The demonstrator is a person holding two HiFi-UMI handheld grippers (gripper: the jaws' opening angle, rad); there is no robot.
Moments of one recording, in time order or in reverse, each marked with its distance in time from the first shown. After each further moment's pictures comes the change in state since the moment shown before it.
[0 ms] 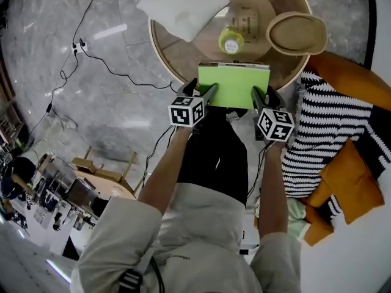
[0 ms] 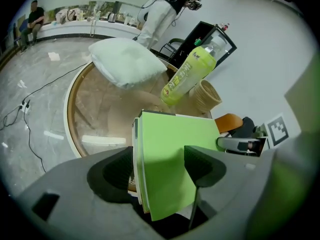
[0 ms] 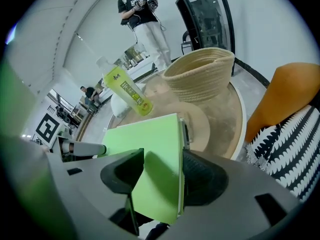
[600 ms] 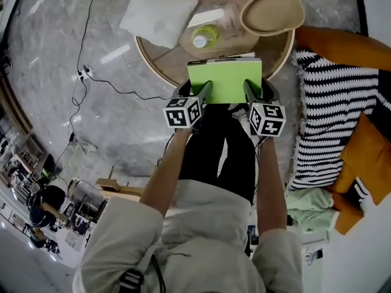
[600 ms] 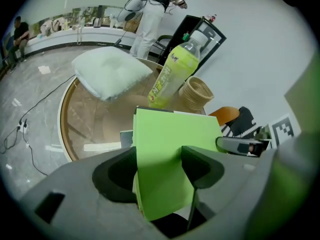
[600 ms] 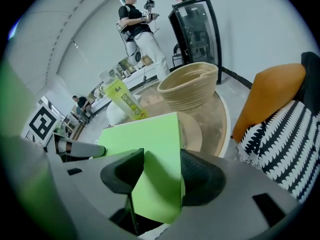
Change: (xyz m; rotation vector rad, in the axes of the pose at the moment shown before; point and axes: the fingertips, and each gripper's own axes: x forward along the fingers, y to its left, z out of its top) left arm -0.004 -0.026 0.016 0.130 0.028 0.005; right arm -0.023 0.001 0.000 0.063 -0.125 -0.092
